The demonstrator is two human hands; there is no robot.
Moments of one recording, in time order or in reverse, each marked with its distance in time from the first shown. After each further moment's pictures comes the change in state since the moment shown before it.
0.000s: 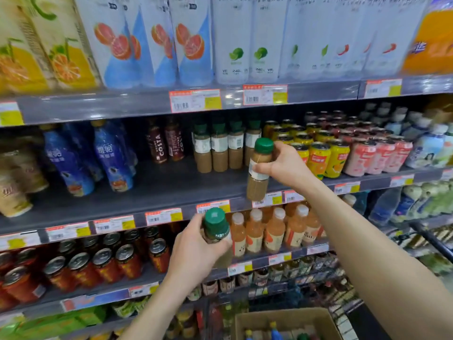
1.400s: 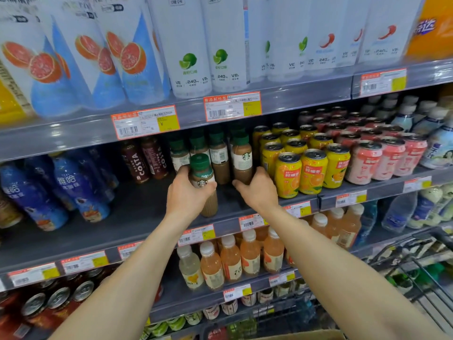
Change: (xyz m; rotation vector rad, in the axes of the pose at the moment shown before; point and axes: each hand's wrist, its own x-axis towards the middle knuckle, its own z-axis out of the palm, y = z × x) left_hand 0.171 0.057 0.031 0.012 0.198 0.052; right_hand 0.070 0.078 0.069 -0.149 0.185 0.169
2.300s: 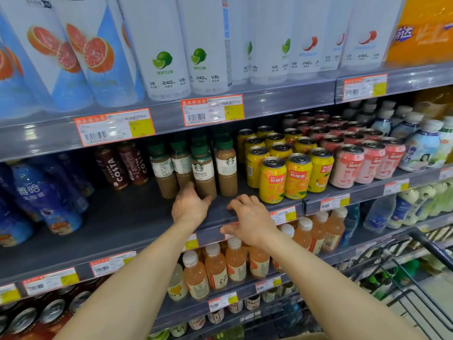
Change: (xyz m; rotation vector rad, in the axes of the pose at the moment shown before) left_hand 0.044 -0.049 0.086 0.304 -0.090 -0.098; right_hand -0.035 0.042 -0.014 -0.411 -0.268 -0.438
